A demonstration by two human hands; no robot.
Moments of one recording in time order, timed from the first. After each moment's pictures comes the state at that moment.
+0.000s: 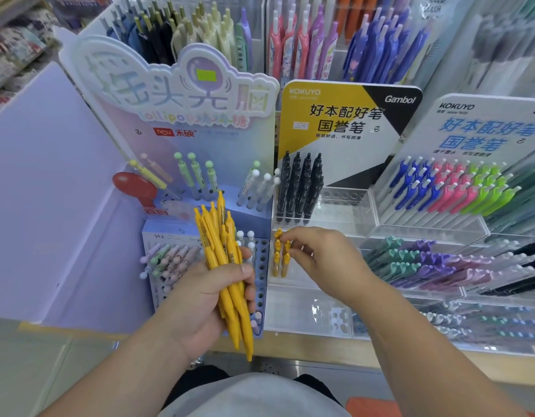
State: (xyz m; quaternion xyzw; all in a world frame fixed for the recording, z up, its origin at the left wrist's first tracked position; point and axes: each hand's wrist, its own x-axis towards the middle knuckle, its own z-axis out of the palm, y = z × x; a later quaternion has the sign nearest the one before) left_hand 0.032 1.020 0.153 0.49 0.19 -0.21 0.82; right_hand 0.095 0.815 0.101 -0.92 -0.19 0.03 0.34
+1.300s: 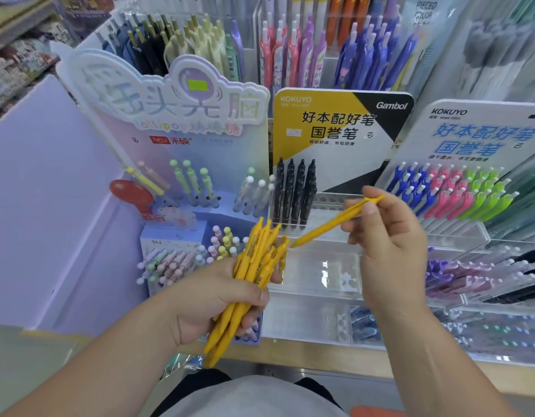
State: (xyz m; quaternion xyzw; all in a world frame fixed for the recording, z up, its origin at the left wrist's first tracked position) left_hand 0.055 1.018 0.159 0.61 0.08 -0.40 0.68; right_hand 0.077 0.793 0.153 -0.66 0.07 -0.17 0.73
